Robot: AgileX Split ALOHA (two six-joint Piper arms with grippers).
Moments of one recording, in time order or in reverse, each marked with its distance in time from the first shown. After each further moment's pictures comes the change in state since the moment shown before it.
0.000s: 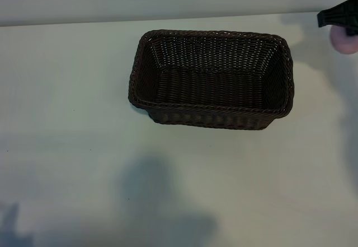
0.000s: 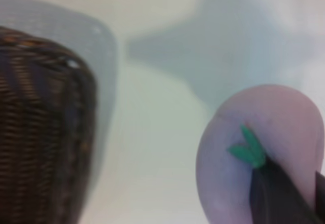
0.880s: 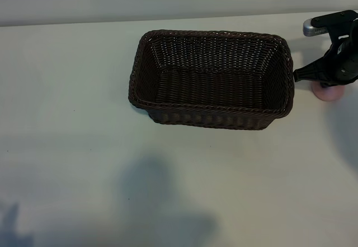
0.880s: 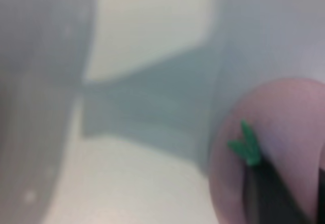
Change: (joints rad) left arm 0.000 0.000 0.000 0.000 0.000 0.000; right arm 0.000 0.316 0.140 -0.110 -0.291 0.071
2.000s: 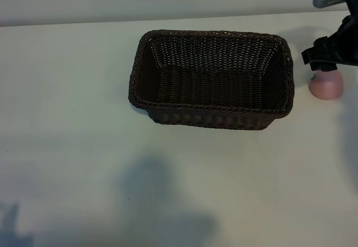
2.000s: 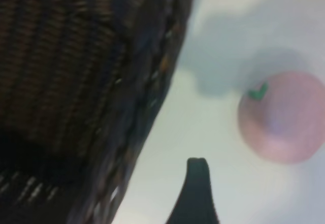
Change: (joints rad) left arm 0.000 0.000 0.000 0.000 0.000 0.001; right arm 0.000 -0.276 0.005 0.260 0.181 -0.311
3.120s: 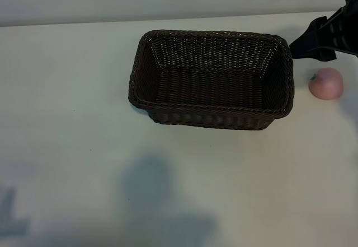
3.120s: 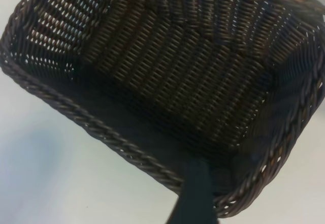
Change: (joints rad) left arm 0.002 0.126 -0.109 0.001 -0.022 0.024; right arm 0.000 -0.257 0.004 0.441 0.223 -0.313
